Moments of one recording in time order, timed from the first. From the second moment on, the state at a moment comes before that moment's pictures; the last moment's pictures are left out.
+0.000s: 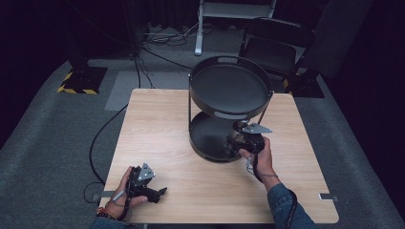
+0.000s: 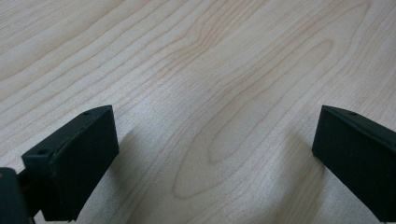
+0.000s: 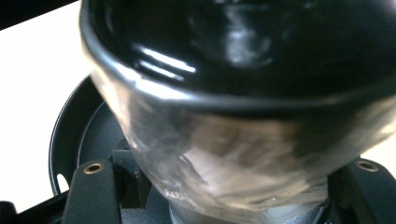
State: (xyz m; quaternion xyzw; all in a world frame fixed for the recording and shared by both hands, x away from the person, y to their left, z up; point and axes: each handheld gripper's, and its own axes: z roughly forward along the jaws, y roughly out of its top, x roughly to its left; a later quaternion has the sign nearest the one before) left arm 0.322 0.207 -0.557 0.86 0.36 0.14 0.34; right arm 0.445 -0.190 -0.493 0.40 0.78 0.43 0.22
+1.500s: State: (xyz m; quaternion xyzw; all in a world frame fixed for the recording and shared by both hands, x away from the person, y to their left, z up) left arm 0.322 0.207 -0.557 0.86 0.36 0.14 0.34; right arm 0.442 -0.190 -0.484 0.35 0.85 0.33 0.23
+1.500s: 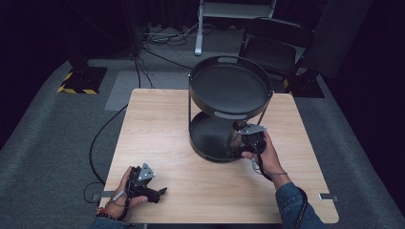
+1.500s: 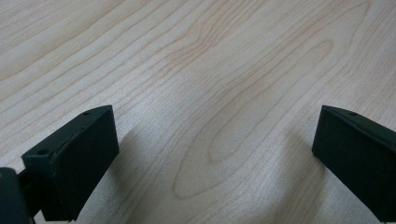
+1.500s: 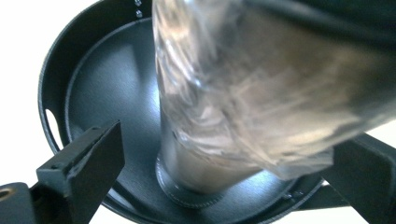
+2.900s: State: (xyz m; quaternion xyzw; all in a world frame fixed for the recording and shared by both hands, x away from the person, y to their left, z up) left arm 0.321 0.206 -0.557 0.86 0.36 0.14 0.34; right arm 0.383 -0.248 -0.472 0.29 0.87 0.29 0.27
